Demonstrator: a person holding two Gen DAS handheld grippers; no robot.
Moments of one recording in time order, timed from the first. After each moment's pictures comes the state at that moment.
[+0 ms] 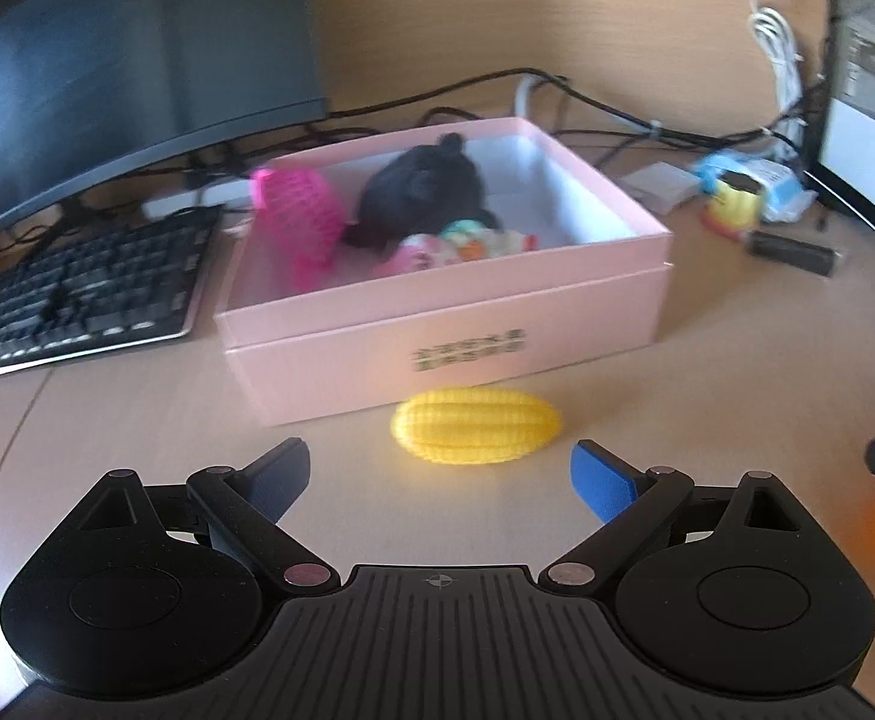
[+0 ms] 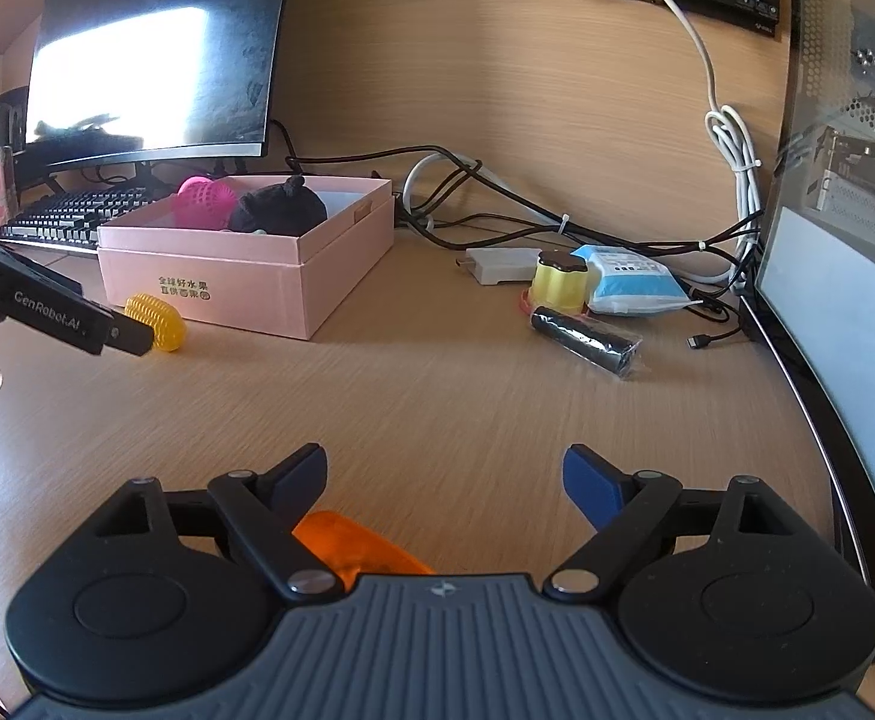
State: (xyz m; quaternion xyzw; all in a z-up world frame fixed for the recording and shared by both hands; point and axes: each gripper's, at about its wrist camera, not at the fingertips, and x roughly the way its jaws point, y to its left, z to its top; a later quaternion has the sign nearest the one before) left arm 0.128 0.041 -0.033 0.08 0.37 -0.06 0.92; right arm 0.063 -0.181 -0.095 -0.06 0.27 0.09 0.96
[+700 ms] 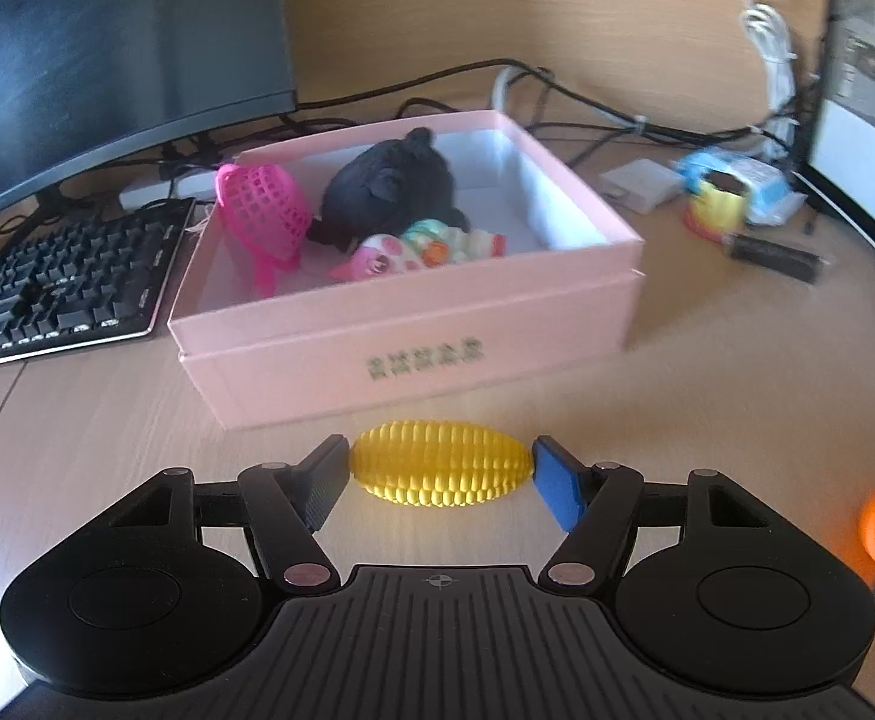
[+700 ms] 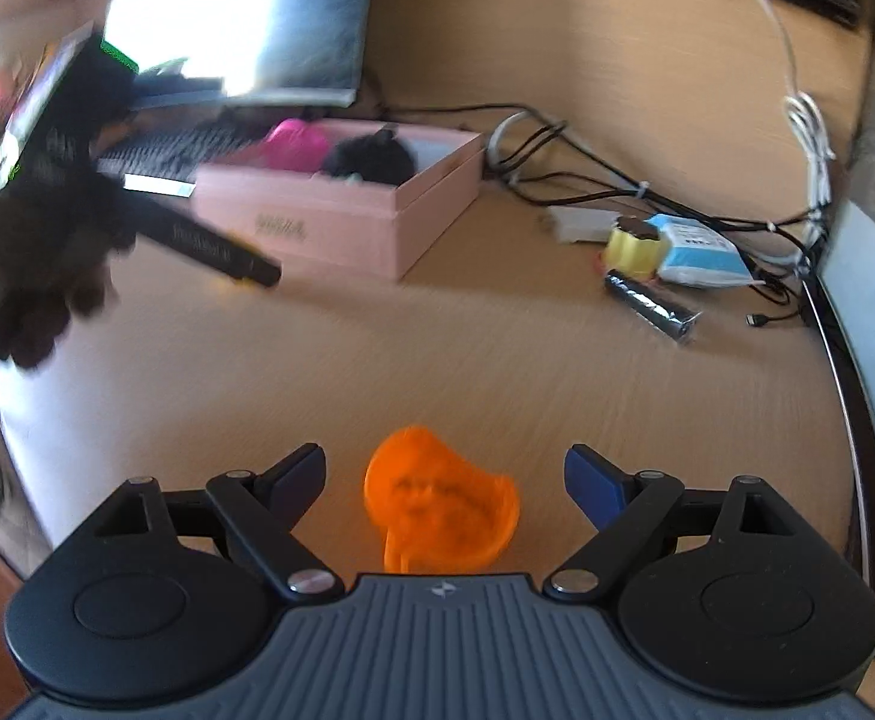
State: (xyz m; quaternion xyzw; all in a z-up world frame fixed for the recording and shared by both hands) left arm 0.128 0.026 -0.030 0.07 0.39 -0.07 0.92; right arm 0.039 -0.177 -0.079 -0.10 0.33 0.17 0.92
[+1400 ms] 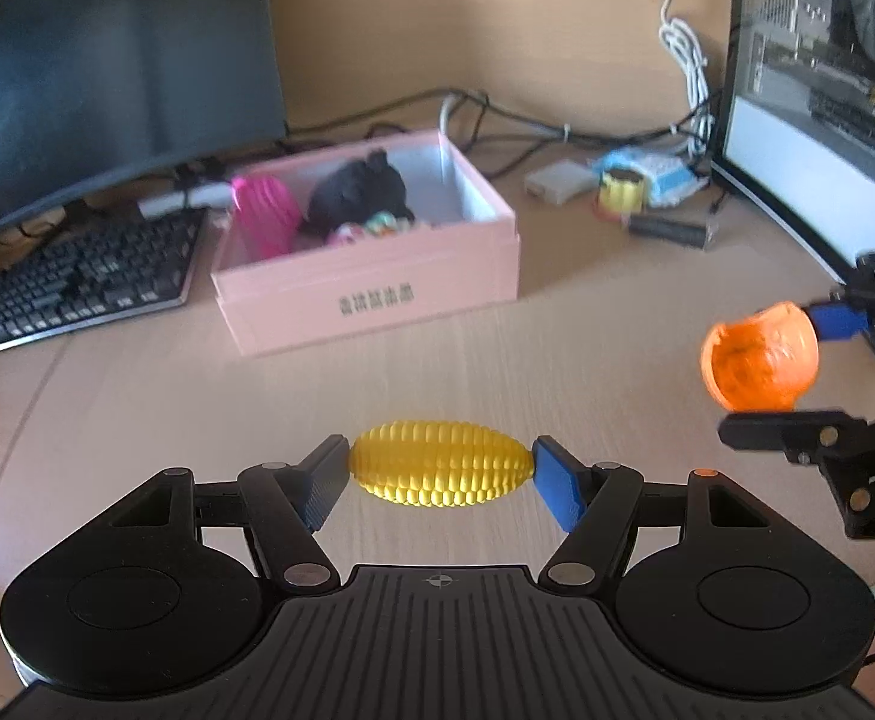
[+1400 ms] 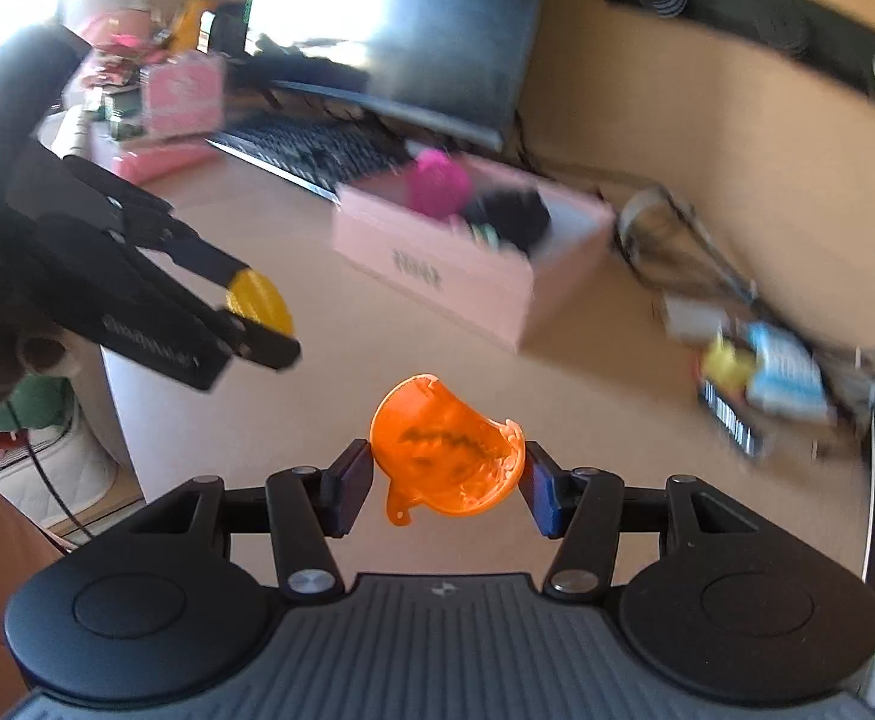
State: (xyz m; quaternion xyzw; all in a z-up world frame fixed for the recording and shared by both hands) left arm 0.028 0.017 0.014 0.07 0.37 -0.09 0.92; right arm 0.027 -0.150 -0.027 -0.17 0.30 0.29 0.89
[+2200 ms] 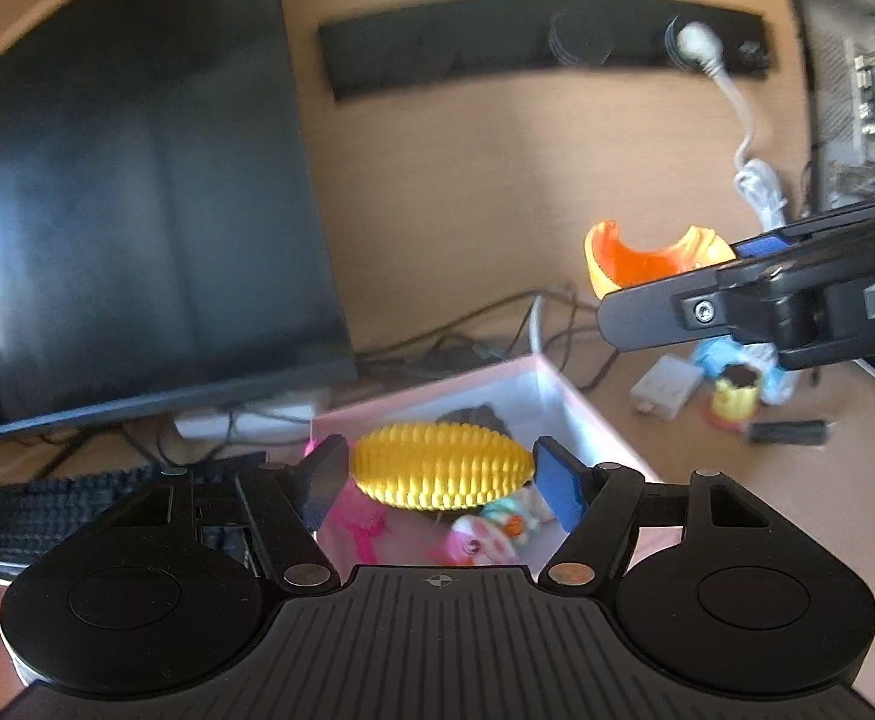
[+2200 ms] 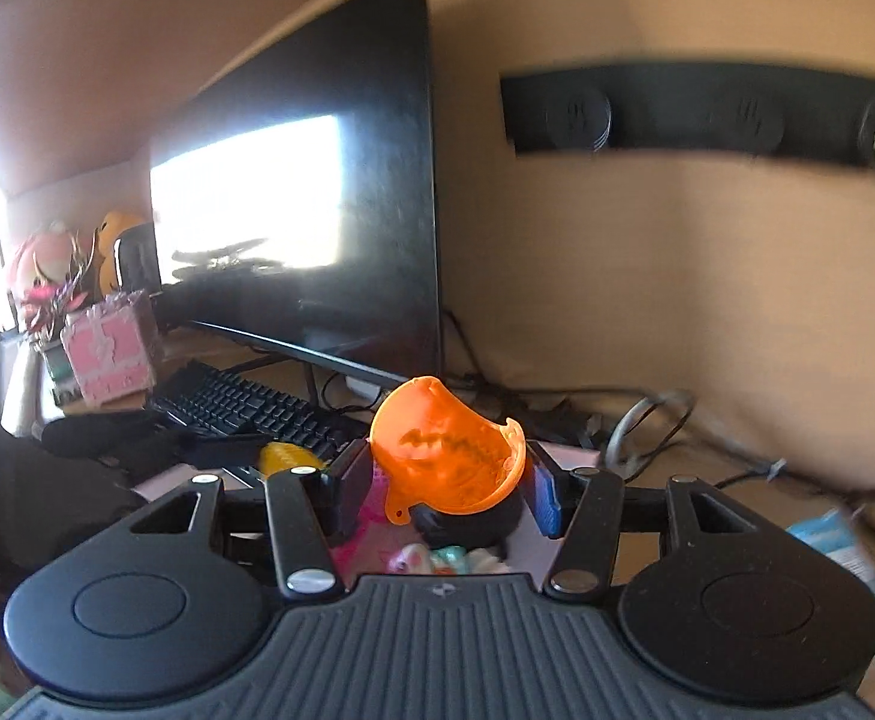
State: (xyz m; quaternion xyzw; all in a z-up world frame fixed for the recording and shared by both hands) left arm 0.169 0.039 0.059 0.11 0.25 -0.08 0.96; right arm 0.198 -0.092 0.053 0.02 0.23 0.27 0.94
